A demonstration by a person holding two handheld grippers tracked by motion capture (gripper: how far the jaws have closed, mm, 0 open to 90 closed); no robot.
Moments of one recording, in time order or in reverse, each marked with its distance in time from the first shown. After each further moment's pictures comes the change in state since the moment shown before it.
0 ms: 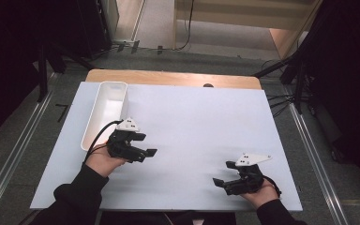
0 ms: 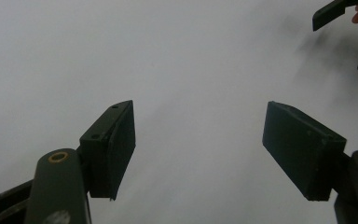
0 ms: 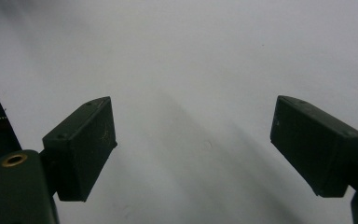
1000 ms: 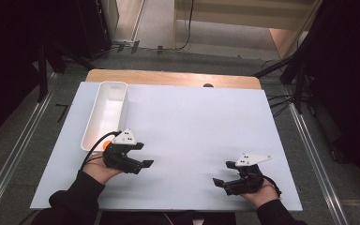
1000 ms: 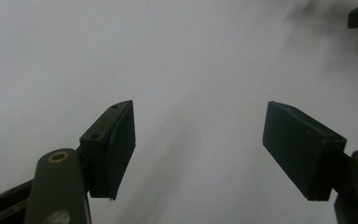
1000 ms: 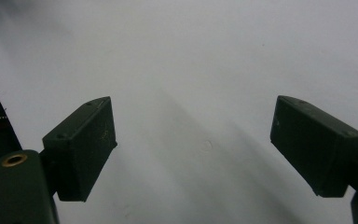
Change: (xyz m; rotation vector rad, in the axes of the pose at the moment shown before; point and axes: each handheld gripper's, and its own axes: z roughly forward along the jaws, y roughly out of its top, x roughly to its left) left arm -0.008 -0.029 -0.002 -0.003 -0.034 0.067; right arm 0.000 0.000 0.000 0.000 0.001 0.000
